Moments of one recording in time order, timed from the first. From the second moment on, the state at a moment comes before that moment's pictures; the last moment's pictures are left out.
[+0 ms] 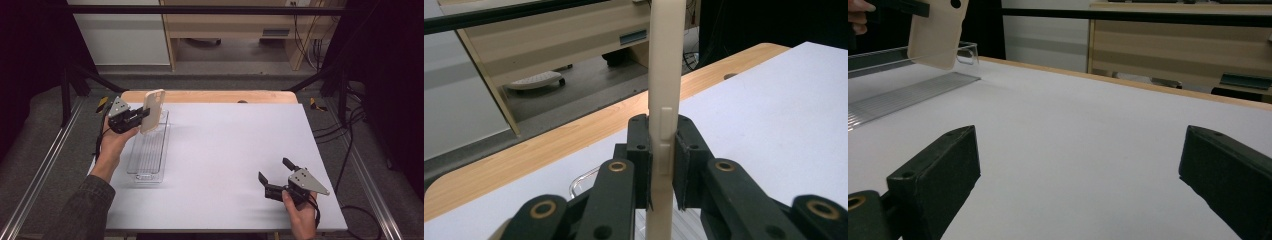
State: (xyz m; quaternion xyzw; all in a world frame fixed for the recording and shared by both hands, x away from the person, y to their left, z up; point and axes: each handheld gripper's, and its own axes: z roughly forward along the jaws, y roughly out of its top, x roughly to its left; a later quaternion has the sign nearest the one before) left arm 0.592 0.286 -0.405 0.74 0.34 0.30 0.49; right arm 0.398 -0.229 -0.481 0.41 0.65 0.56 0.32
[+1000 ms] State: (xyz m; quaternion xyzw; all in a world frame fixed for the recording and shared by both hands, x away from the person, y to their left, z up) left arm 0.591 0.283 -0.414 0.75 0.35 0.29 0.49; right arm 0.391 -0.225 -0.479 0.37 0.64 0.59 0.32
